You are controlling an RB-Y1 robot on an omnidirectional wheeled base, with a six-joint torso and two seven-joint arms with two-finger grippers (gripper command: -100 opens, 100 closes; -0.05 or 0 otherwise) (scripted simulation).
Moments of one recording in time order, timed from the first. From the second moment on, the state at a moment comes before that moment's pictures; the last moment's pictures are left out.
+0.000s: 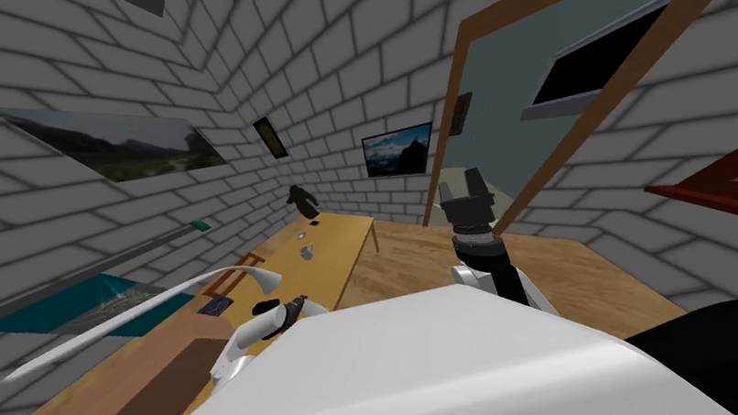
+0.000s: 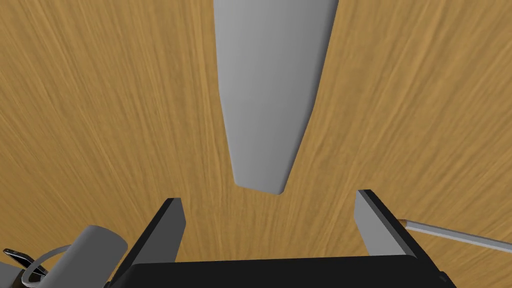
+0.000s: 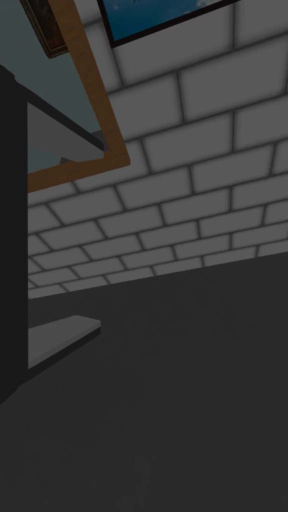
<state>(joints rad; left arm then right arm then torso) 0.28 0.50 0.21 -1.47 0.49 0.97 -0.62 0.52 -0.05 0.00 -2.39 0.10 -0.59 -0.12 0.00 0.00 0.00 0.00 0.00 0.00</state>
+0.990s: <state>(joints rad) 0.26 0.50 0.20 -1.33 0.56 1.20 -0.70 0.52 -0.05 0.00 -2.39 0.10 -0.59 -0.12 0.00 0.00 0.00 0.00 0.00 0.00</state>
